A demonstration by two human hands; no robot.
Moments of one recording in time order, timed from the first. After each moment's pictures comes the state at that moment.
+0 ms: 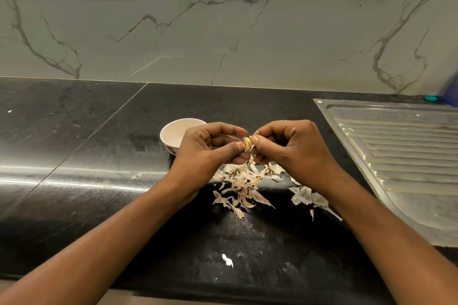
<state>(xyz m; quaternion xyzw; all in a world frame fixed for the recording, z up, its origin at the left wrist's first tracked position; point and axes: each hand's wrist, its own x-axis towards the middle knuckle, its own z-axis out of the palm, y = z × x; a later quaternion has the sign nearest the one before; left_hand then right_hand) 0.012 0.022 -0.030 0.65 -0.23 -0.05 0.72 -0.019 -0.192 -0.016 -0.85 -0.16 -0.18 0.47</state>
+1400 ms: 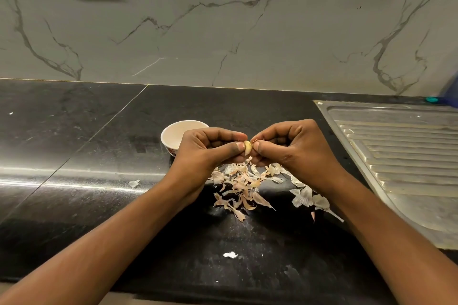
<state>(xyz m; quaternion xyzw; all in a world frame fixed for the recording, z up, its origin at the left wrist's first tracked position) 0.013 0.021 -0.028 0.63 -0.18 -0.08 0.75 -0.022 -0.194 -0.012 -0.81 -0.13 -0.11 0.57</state>
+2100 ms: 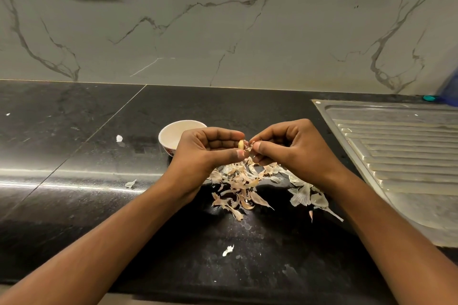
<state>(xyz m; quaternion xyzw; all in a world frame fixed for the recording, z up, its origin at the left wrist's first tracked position) 0.012 0.022 -0.026 0.65 -0.18 -0.08 0.73 -0.019 -0.200 -0.012 -0.83 -0.12 -0.10 0.53</state>
